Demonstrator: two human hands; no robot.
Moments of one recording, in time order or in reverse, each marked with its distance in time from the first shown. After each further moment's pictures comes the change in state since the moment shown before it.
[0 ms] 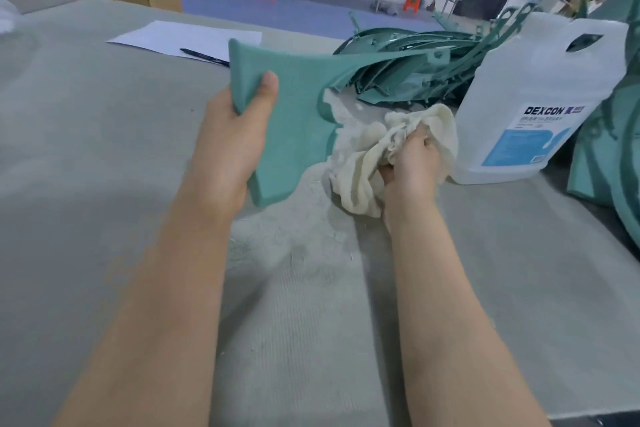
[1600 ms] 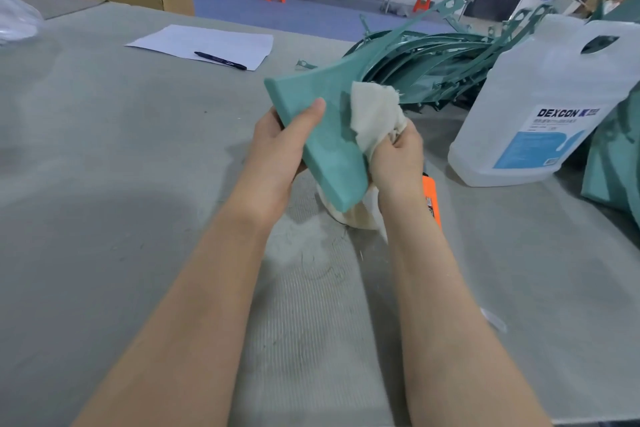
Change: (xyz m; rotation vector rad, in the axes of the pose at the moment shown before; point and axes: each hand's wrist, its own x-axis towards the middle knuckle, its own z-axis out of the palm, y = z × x) left_hand -0.006 -0.016 0.020 -0.214 -0.131 -0.106; right_hand -0.030 -0.001 0.011 -0.268 -0.269 -0.326
